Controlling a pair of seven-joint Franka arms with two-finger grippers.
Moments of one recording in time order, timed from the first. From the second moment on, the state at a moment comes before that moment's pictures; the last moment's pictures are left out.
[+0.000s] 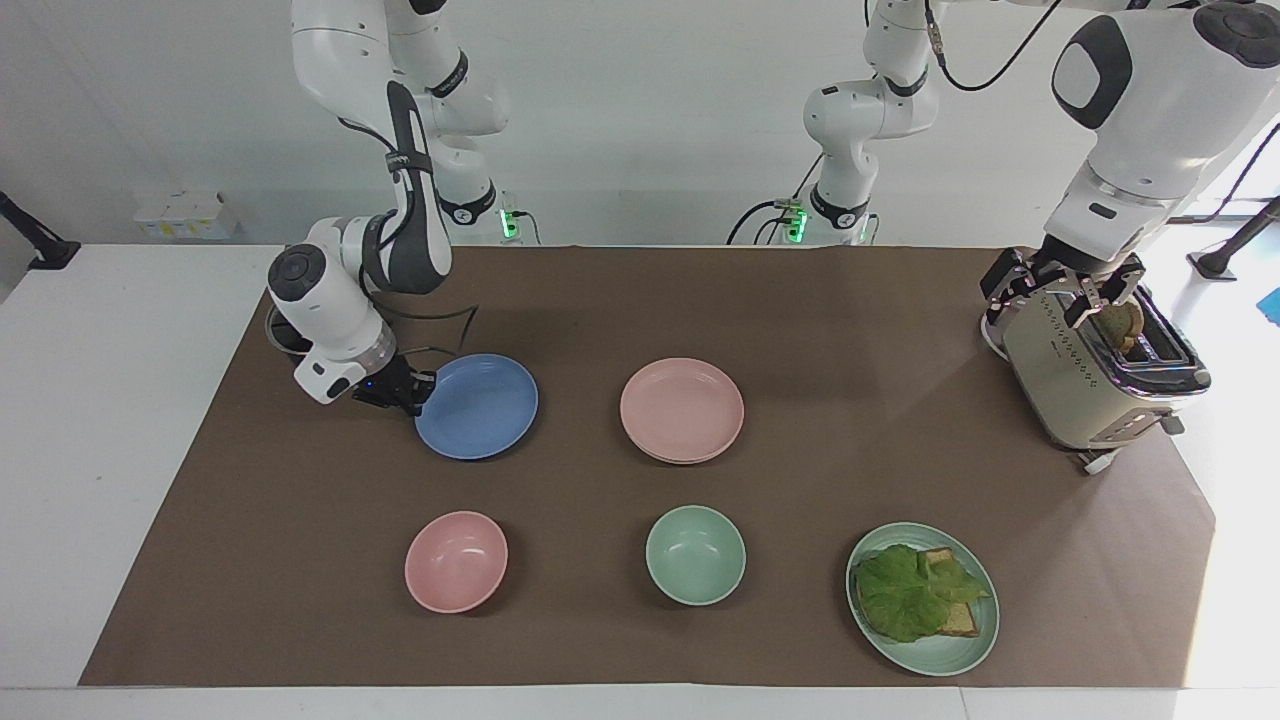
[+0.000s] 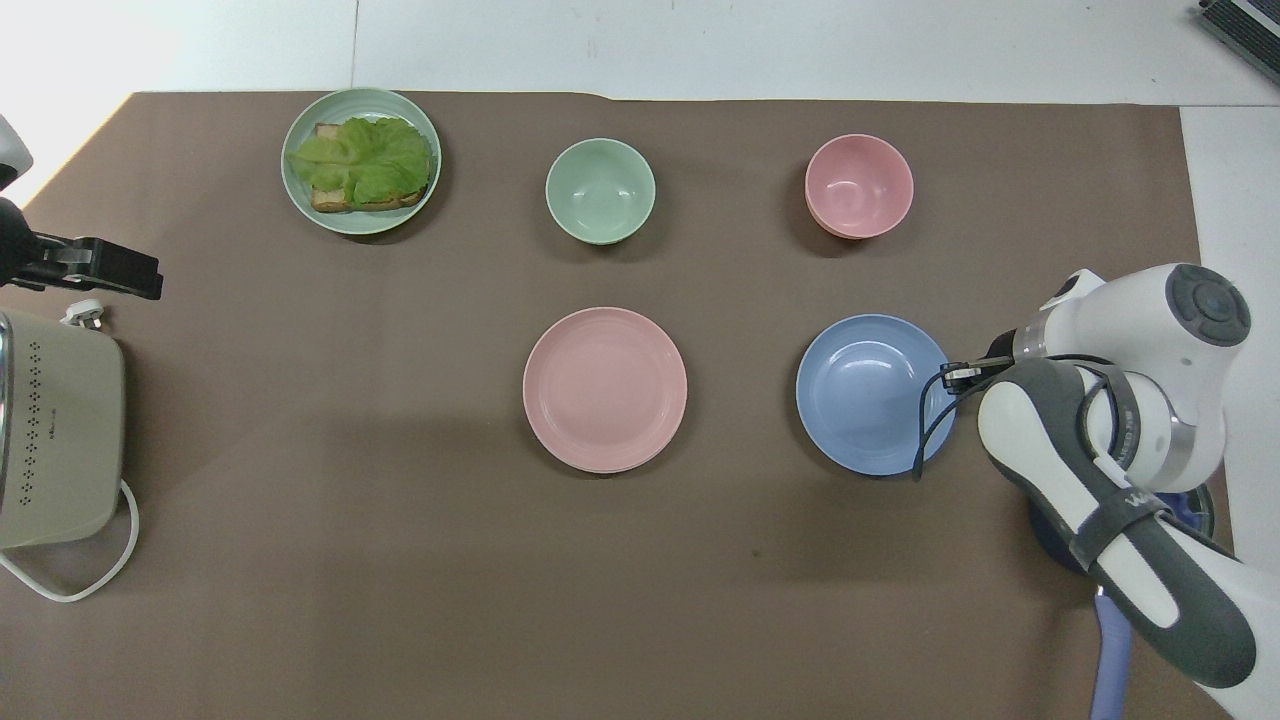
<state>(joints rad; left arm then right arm) 0.08 0.07 -0.13 -1.55 0.03 1.67 0.09 -0.06 0.20 0.03 -2.13 0.11 2.27 -0.16</state>
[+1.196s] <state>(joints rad) 0.08 0.07 -0.13 -1.55 0.03 1.67 0.09 0.16 0.12 0.05 -1.99 0.29 2.18 0.06</state>
